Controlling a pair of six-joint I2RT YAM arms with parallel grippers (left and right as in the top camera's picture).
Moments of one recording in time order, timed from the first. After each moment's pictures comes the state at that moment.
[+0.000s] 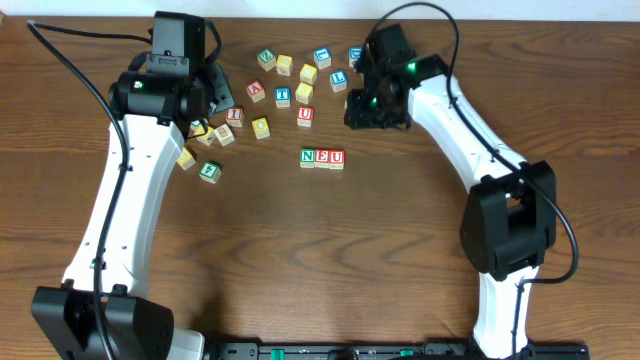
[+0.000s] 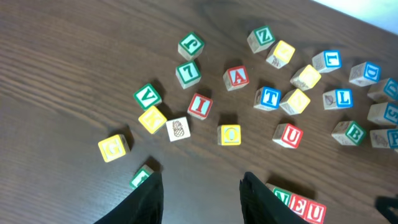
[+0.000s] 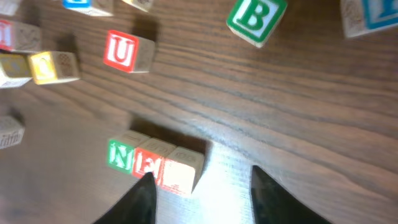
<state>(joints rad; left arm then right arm) -0.12 1.63 1.61 -0.94 -0.11 -0.43 0.38 2.14 1.87 -0.95 -0.25 0.26</state>
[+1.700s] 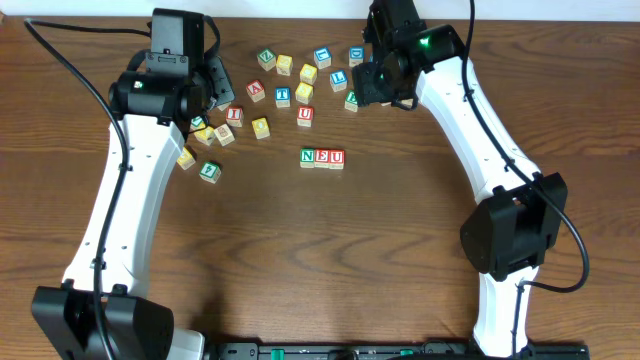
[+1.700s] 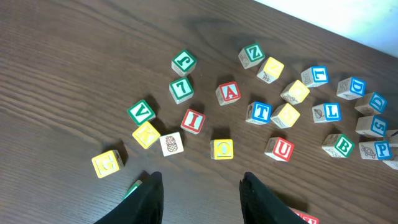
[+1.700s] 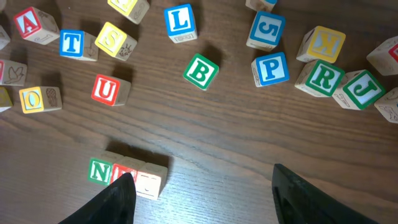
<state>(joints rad) -0.12 1.63 1.61 -0.89 -0.11 -0.43 0.38 2.14 2.09 -1.09 -0.04 0.20</state>
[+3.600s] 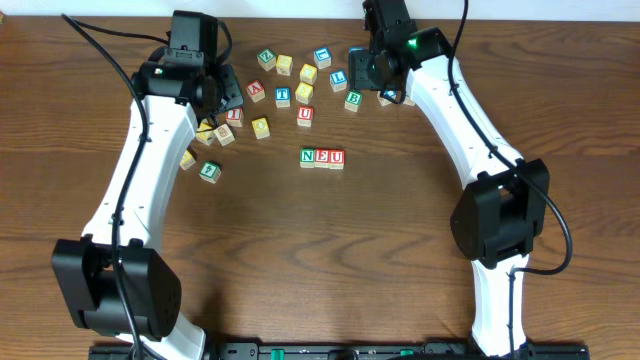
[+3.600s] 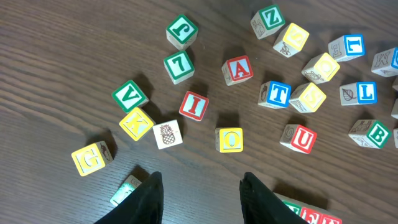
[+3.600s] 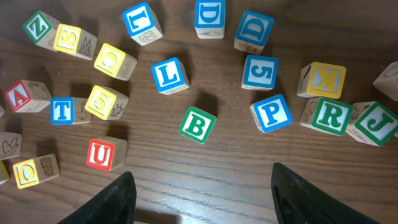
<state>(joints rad) -0.12 1.76 1.61 -0.89 -0.08 -0.42 0.38 2.23 2.11 -0.93 0.02 0.33</state>
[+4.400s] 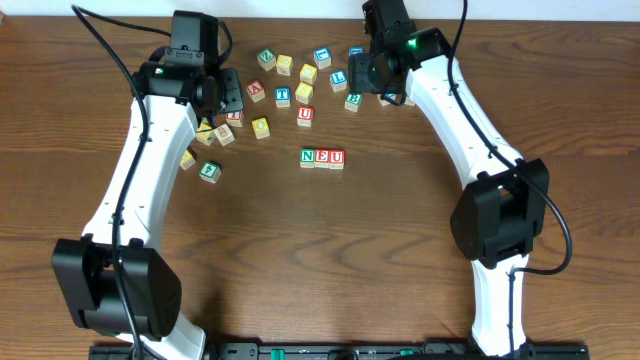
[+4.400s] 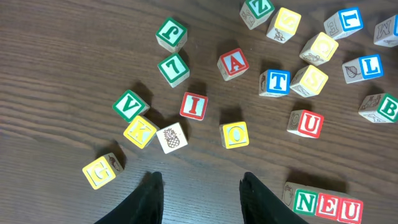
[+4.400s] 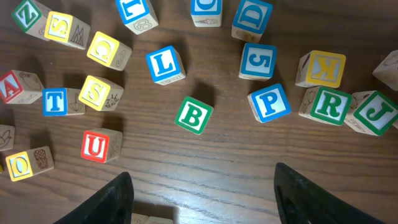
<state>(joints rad) -0.12 1.76 1.61 -0.89 -0.06 -0.27 0.38 2.23 2.11 -0.97 0.02 0.33</state>
